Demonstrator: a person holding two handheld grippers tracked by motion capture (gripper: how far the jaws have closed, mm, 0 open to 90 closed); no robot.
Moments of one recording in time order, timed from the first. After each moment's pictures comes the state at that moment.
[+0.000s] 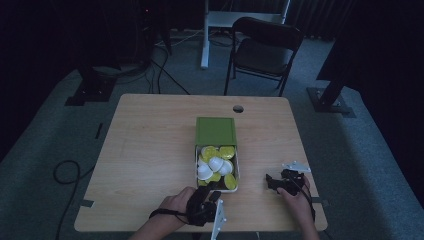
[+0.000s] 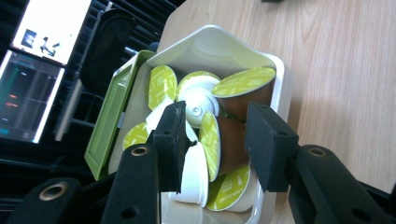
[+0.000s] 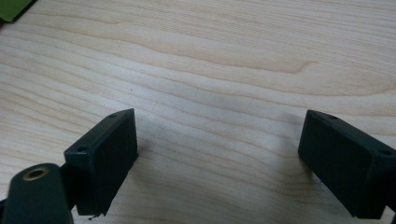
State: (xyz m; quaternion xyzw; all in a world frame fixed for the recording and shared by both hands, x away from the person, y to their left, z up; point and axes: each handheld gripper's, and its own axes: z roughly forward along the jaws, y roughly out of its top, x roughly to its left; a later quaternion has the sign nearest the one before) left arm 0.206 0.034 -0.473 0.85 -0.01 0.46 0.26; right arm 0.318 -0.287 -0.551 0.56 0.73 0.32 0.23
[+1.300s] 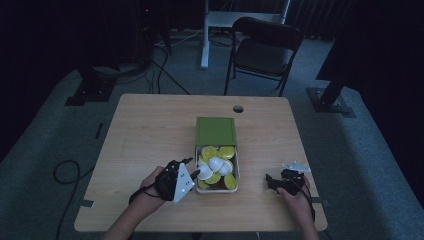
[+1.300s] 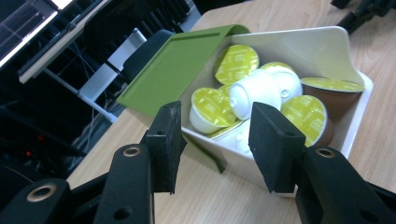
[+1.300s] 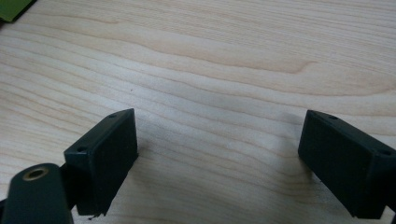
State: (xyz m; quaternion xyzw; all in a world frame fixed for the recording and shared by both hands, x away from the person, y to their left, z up) left arm 0.253 0.110 -0.424 0.83 0.15 0.39 0.37; right arm 0.318 -0.287 -0.551 0.56 0.73 0.32 0.23
